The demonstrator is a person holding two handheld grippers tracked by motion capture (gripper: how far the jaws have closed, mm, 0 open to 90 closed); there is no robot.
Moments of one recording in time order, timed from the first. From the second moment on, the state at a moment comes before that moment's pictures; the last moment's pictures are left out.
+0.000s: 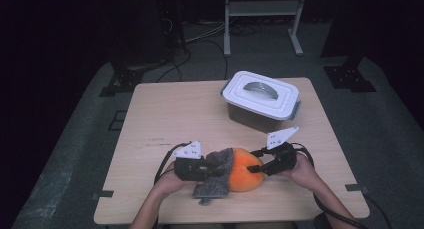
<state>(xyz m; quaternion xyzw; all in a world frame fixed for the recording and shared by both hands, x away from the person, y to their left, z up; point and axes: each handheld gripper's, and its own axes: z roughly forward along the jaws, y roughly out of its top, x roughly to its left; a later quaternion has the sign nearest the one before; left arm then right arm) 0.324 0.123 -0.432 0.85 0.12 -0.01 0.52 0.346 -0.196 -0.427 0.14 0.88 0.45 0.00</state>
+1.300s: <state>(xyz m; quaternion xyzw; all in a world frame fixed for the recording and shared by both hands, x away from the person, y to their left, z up) 0.322 0.123 -0.420 0.84 0.11 -0.01 0.53 0.337 -0.181 -0.420 0.12 0.88 0.45 0.02</state>
